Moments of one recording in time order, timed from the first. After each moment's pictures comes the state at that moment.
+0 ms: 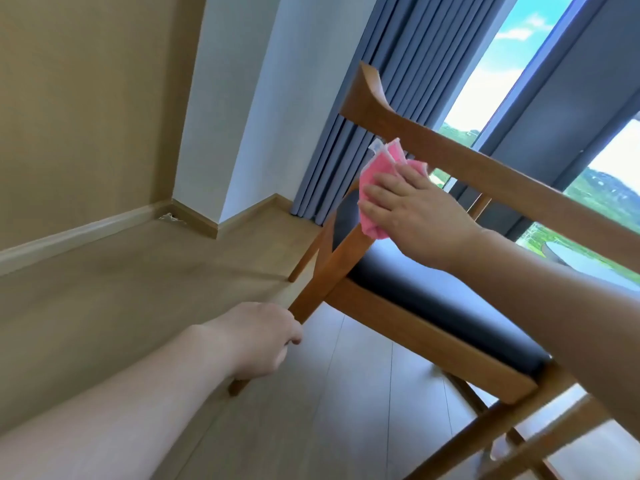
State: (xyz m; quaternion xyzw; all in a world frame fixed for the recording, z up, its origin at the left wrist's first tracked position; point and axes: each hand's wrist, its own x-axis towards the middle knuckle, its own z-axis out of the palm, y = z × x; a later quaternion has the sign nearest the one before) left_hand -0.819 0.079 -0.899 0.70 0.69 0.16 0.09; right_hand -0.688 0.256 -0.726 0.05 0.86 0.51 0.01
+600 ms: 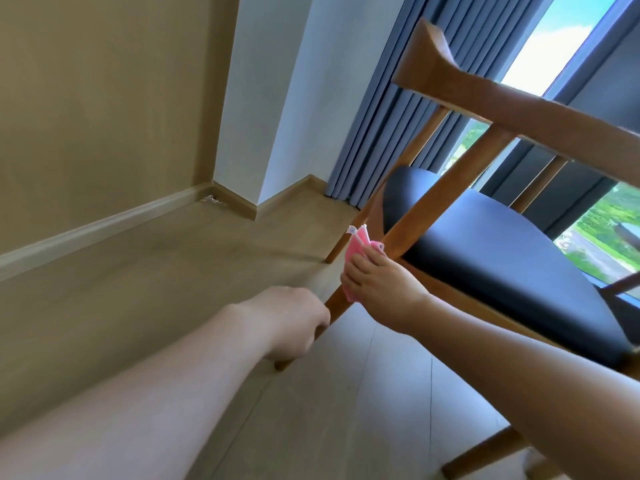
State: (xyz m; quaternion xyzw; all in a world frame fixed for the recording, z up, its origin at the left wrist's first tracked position) left_hand -0.842 0.062 -0.914 0.67 0.72 0.09 0.15; right_hand -0.725 0.232 -0.892 0.03 0.86 0.49 0.15
